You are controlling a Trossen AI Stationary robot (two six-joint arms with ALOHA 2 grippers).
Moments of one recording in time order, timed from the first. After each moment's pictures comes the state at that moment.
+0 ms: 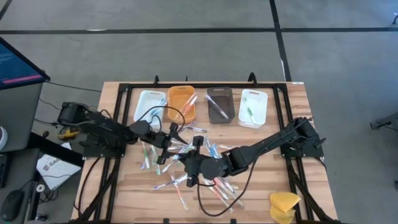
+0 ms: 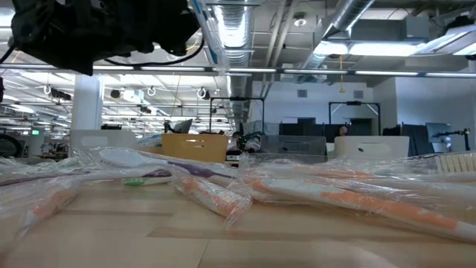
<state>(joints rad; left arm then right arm) -0.07 1.42 0.36 1.17 0.28 0.23 0.43 1.94 1.65 -0.08 0.70 -0.24</state>
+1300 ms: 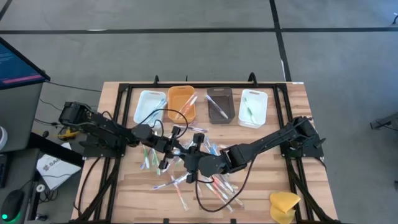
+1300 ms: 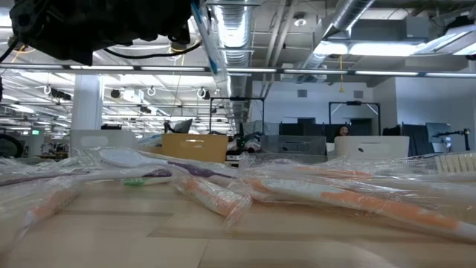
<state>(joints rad) -0.14 1.43 0.42 1.13 0.19 0.26 0.41 1.94 1.65 -0.16 0.71 -0.18</state>
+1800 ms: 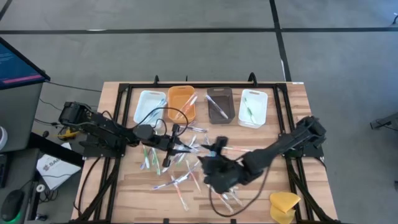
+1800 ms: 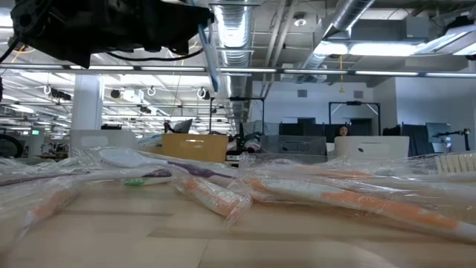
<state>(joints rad) -0.14 1.43 0.42 1.07 0.09 0.26 0.54 1.82 1.65 -0.72 0.97 0.21</state>
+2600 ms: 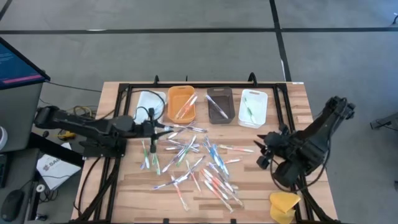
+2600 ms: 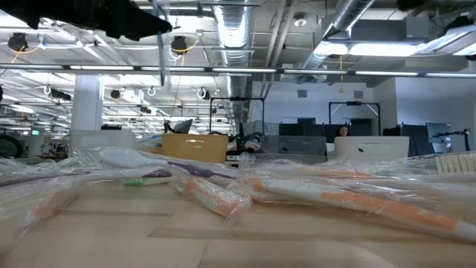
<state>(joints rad) -0.11 0.78 0.42 0.25 -0.28 0.32 0.82 1.30 1.25 -1.50 0.97 1.39</state>
